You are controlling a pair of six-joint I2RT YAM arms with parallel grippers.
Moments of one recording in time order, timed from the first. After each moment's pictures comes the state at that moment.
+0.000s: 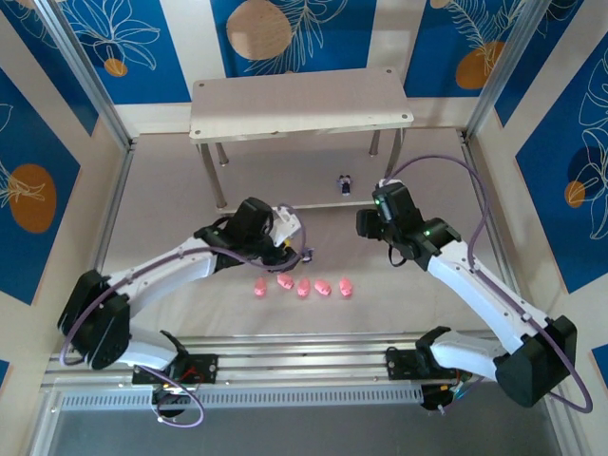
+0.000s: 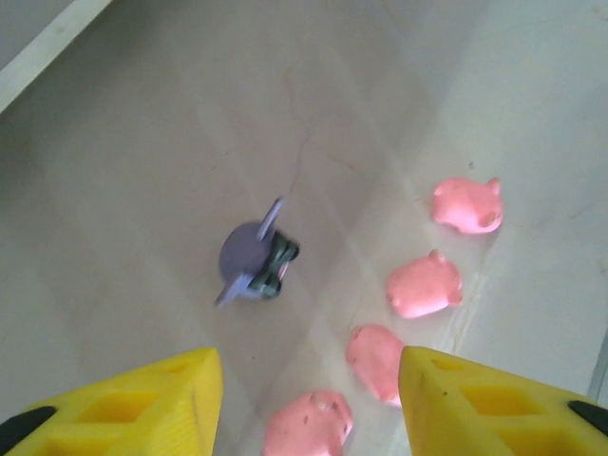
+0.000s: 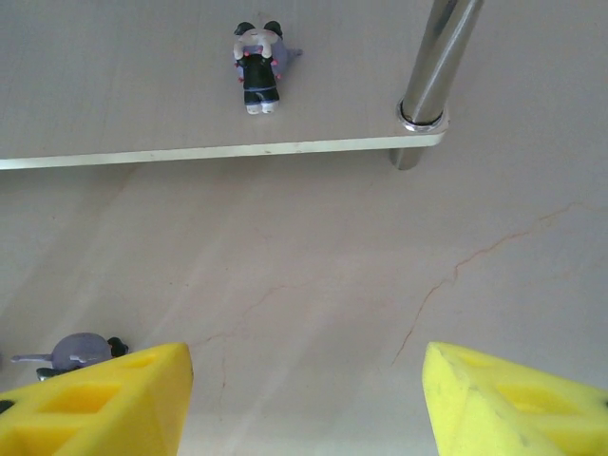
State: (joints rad) left arm -0.72 1.42 0.96 -0.38 0.31 0.14; right arm 0.52 1.12 0.99 -0.70 0.27 0.42
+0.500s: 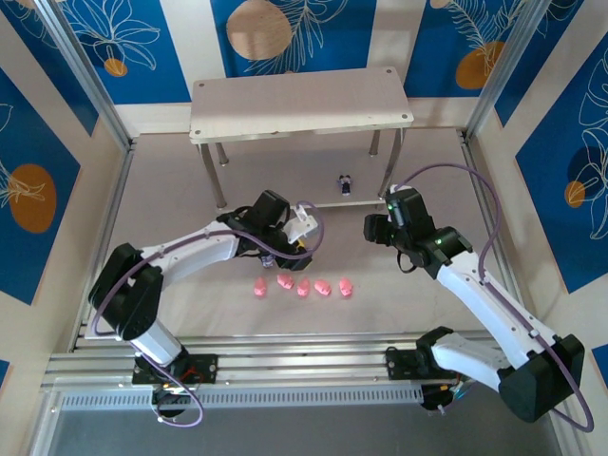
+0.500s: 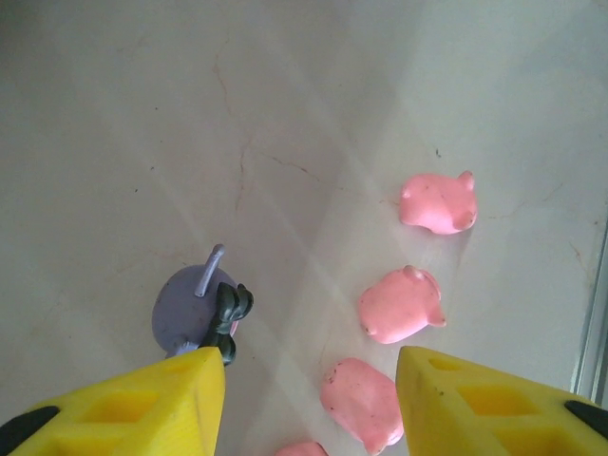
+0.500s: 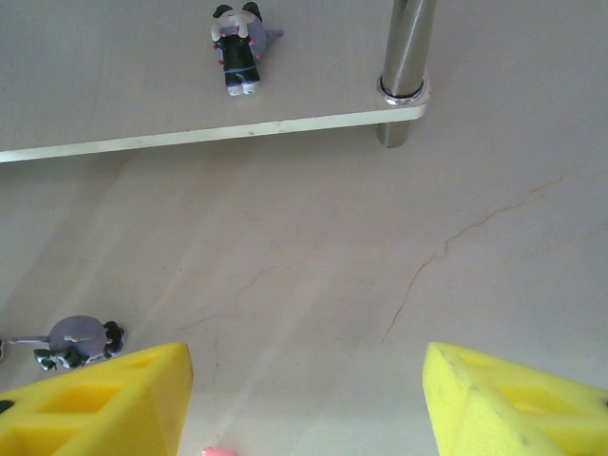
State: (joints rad) left arm -0.72 1.62 1.09 -0.44 0.42 0.23; right arm 0.47 1.03 0.93 -0.71 0.21 0.42
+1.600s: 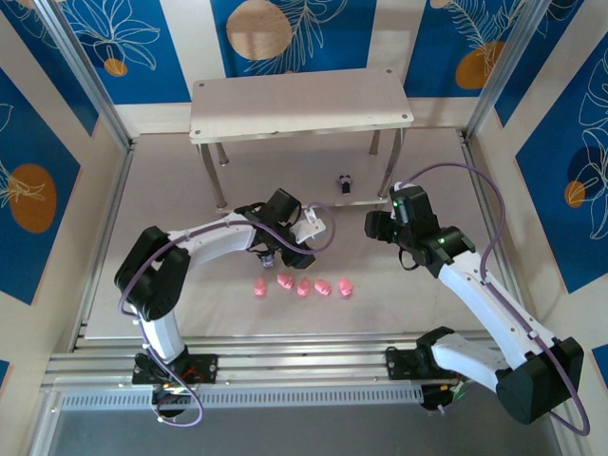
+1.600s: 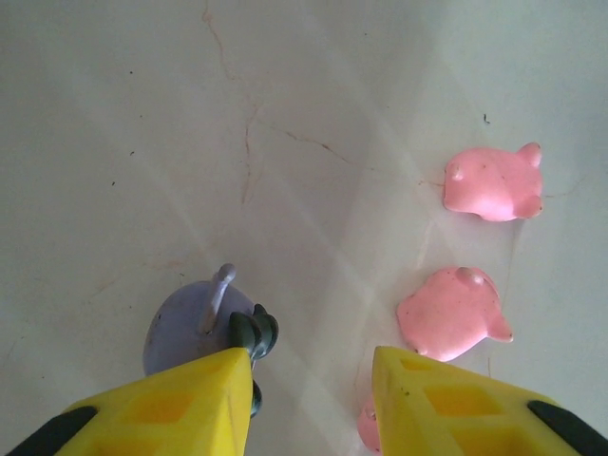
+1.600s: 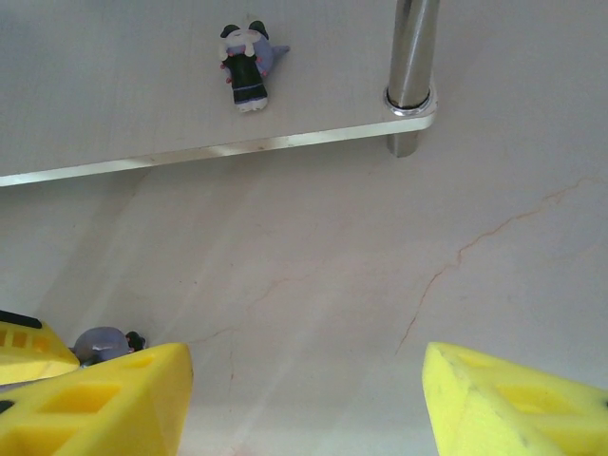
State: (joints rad) left arm -0.72 1.79 1.20 -0.49 0.43 0.30; right arm 0.42 1.03 0.92 -0.68 0.15 0.42
